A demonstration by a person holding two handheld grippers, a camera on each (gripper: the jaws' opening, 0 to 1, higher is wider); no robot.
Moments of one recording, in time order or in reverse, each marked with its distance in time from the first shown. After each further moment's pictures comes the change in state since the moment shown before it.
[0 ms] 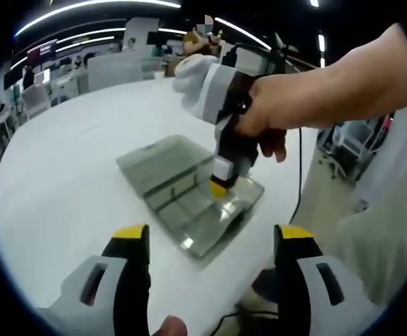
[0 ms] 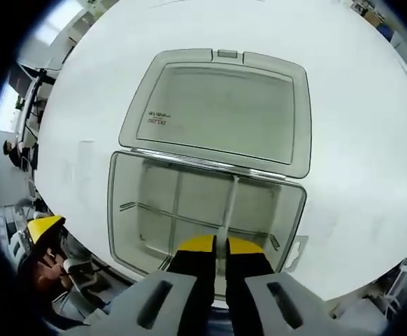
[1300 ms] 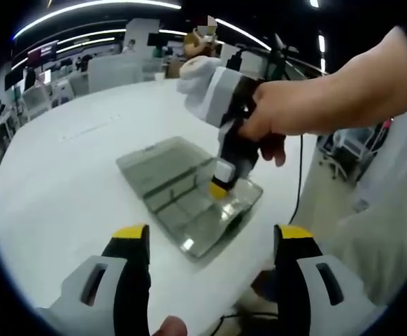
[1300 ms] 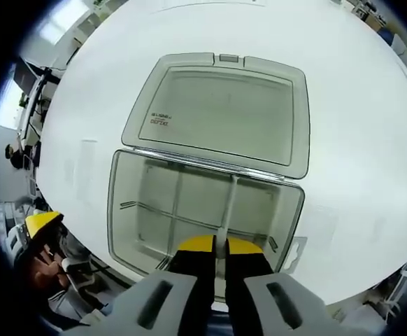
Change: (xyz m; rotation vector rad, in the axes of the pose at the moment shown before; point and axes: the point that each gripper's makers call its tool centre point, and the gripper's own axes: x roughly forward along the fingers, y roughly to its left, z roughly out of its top) left arm 0.000 -0.002 0.002 0.000 -0.005 0.005; right arm 0.001 -0.003 0.003 0.000 -0.036 0.019
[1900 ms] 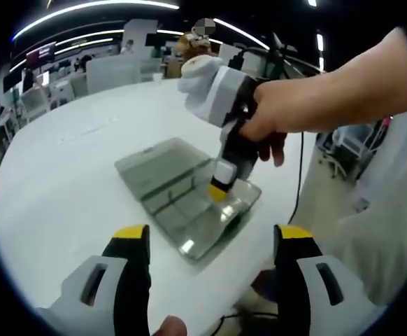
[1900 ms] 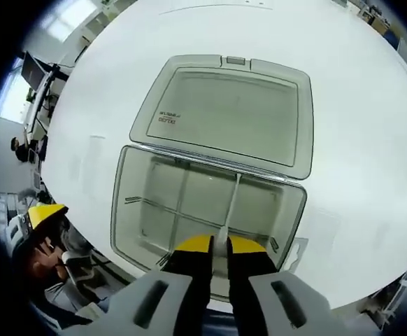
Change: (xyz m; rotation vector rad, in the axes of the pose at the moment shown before) left arm 0.000 -0.003 0.003 0.012 0.001 -0.005; right arm -0.003 0.004 0.002 -0.086 -0.022 0.030
